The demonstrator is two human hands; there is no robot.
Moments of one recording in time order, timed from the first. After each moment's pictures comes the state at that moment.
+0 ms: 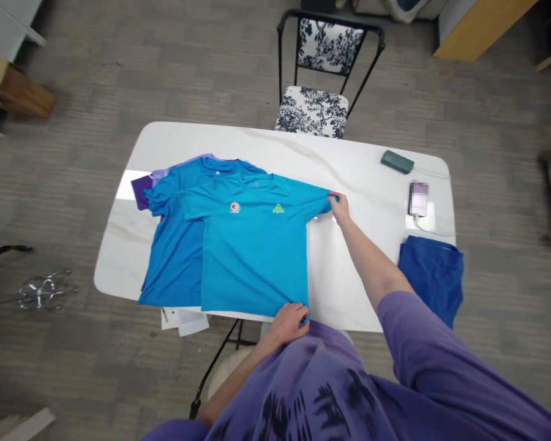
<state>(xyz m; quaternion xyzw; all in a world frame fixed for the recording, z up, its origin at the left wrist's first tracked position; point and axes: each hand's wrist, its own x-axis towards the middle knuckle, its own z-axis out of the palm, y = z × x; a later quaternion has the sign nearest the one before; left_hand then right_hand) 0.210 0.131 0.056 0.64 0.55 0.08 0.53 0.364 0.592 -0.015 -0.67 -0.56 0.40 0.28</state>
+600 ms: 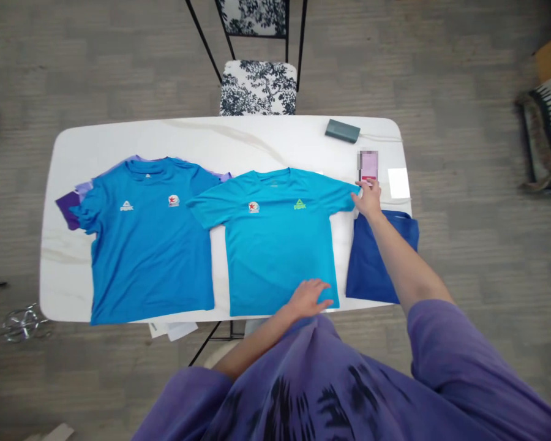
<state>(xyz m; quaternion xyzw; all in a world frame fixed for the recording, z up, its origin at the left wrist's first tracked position) 0.497 0.251 0.036 0.68 0.47 0.07 0.56 0.781 0.617 -0.022 -0.67 -0.69 0.22 0.19</state>
